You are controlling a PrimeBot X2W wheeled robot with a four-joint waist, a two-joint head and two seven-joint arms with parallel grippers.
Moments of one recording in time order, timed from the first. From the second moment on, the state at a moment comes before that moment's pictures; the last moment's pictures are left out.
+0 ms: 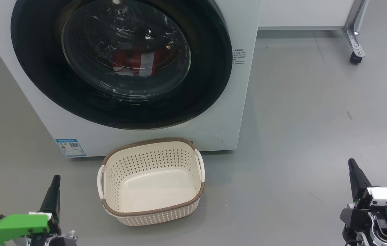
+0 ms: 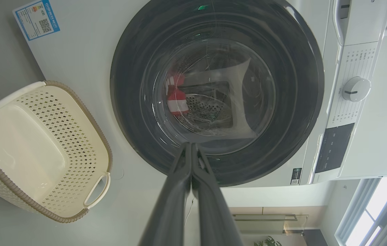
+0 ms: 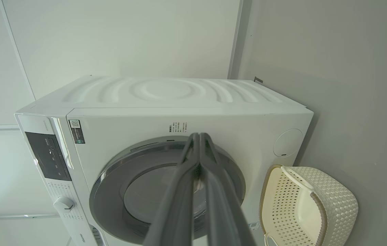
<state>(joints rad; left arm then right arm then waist) -0.05 0.07 0.03 0.27 -1.66 -0.12 0.06 -0.05 -0.10 -0.05 0.27 1.69 0.12 0.04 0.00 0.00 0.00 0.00</state>
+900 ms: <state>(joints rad) -0.05 0.07 0.03 0.27 -1.65 -0.12 0.07 -0.05 -0.09 -0.05 0.27 1.69 0.12 0.04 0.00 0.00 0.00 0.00</state>
